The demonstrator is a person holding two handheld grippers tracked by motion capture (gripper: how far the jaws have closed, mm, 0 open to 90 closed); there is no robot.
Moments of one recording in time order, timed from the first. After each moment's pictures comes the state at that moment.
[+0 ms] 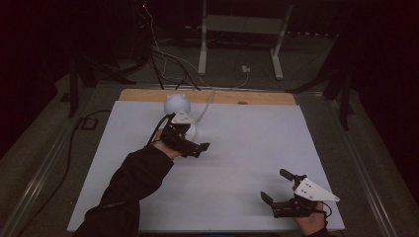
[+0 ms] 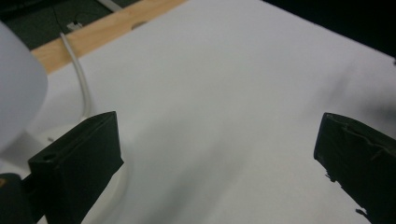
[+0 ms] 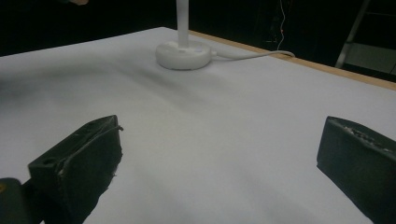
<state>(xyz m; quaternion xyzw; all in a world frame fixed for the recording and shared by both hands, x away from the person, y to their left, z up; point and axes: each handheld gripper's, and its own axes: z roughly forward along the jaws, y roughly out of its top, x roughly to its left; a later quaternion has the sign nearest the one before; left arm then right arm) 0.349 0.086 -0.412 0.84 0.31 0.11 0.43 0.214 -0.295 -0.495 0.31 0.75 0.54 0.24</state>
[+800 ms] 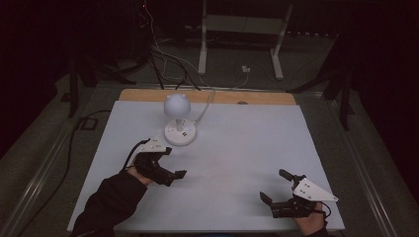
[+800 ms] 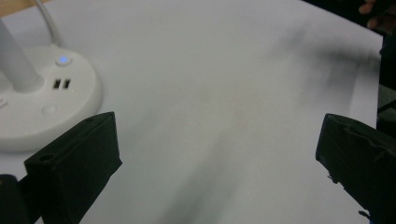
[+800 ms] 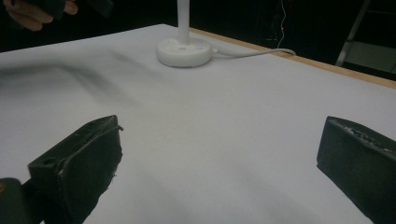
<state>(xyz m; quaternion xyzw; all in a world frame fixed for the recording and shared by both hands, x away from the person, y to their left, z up) 0.298 0.150 -0.459 0.84 0.28 0.06 0.45 0.214 -0.293 -0.496 0.31 0.75 0.54 0.24</state>
